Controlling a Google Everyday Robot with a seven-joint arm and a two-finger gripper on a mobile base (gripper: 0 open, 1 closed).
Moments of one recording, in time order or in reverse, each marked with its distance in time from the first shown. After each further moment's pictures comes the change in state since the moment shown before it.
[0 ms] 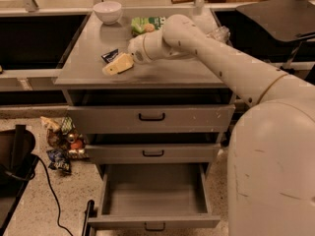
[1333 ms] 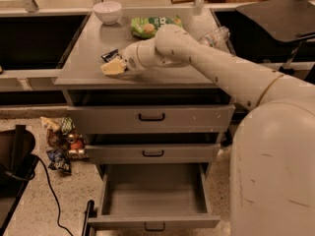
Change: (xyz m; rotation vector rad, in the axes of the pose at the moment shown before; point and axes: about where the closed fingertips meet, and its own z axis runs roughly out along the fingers) arm 0.010 0.023 0.019 0.008 0.004 0.087
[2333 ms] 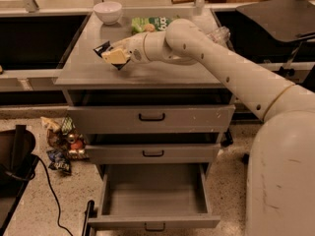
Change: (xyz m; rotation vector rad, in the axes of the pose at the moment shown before) arm -0.040 -0.002 -0.028 -0.032 -0.155 -0.053
